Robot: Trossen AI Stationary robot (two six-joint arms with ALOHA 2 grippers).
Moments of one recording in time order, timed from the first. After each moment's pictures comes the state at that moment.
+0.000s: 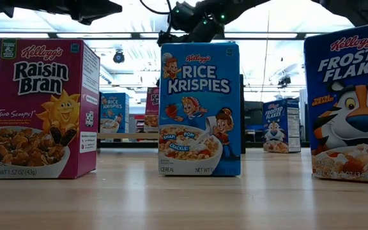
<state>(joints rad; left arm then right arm) 0.01 0.69 0.54 0.13 -0.17 0.37 -0.35 2.05 1.89 -0.63 -0.13 -0.33</state>
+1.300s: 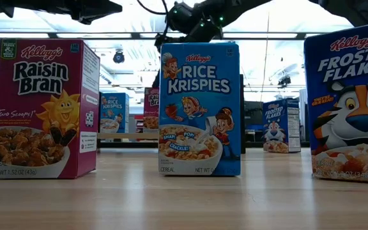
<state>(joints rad) 0.01 0.69 0.54 0.13 -0.17 0.38 -0.33 2.08 1.88 -0.58 -0.07 -0.22</state>
